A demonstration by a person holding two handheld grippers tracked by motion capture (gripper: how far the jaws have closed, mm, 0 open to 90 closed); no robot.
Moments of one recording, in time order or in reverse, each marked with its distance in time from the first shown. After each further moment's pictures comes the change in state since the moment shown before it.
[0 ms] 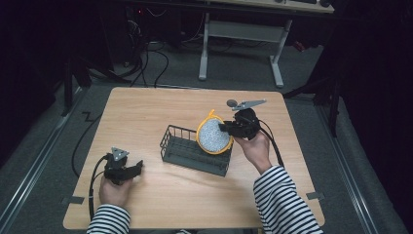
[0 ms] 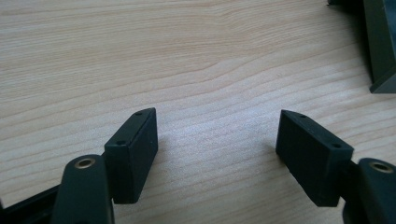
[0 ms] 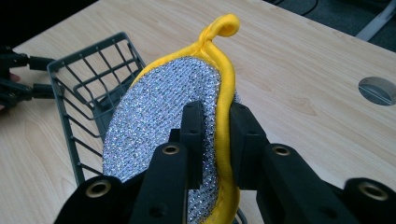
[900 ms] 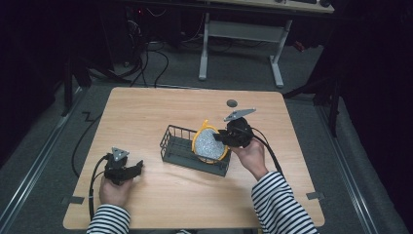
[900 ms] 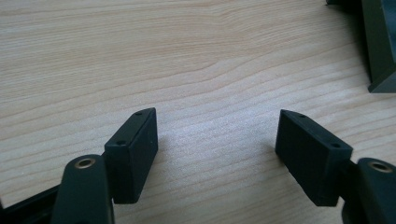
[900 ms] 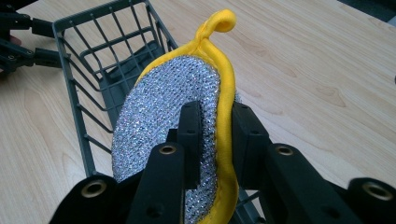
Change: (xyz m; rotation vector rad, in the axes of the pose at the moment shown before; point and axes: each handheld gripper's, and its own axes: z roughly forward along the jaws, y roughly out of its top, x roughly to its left) left arm 0.000 0.000 0.000 0.000 -0.003 0.003; right arm 0.016 -0.016 0.018 0.049 0.026 -0.076
